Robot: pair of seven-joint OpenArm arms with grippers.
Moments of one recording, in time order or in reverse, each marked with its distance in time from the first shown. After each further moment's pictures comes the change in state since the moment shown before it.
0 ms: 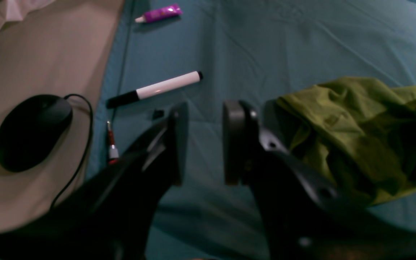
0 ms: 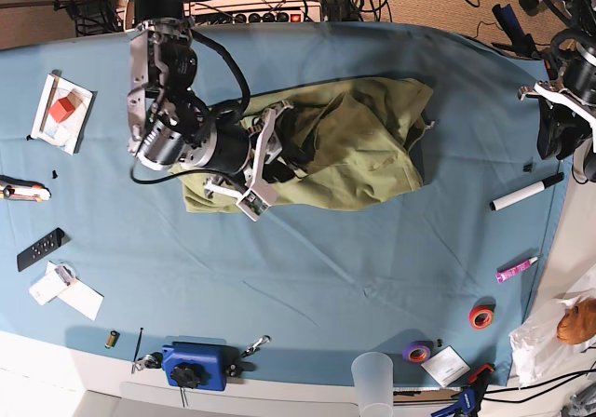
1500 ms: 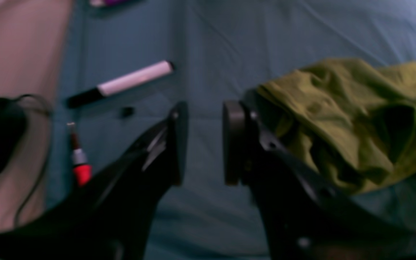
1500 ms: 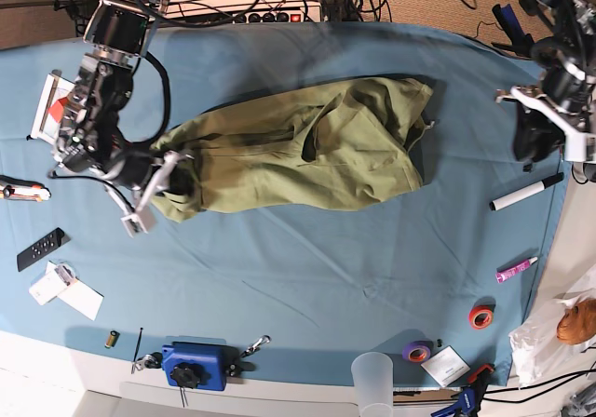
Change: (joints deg) left arm 0.0 -0.2 5.6 0.0 2.8 2.1 -0.2; right arm 4.4 4.5 24.1 -19.6 -4.4 3.8 3.0
